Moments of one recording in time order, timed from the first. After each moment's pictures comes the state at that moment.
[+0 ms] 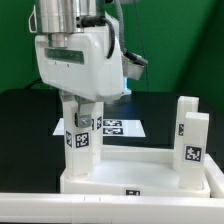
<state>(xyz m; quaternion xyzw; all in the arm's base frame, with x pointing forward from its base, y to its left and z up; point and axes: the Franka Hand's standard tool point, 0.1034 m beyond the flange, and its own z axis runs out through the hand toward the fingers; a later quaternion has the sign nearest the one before) 0.619 -0.073 0.109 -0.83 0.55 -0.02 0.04</state>
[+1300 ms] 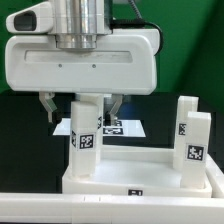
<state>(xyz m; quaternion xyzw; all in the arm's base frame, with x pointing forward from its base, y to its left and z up) 0.618 -0.067 0.107 -1.00 0.09 -0.03 0.01</state>
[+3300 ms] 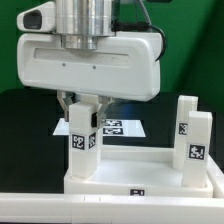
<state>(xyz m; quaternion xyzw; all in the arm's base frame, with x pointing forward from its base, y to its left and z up) 0.618 -0.062 0.107 -0.95 0.30 -0.02 0.00</state>
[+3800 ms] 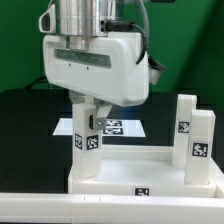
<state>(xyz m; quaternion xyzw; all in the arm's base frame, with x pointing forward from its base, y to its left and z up) 0.621 -0.057 0.106 -0.85 0.52 -0.02 0.01</state>
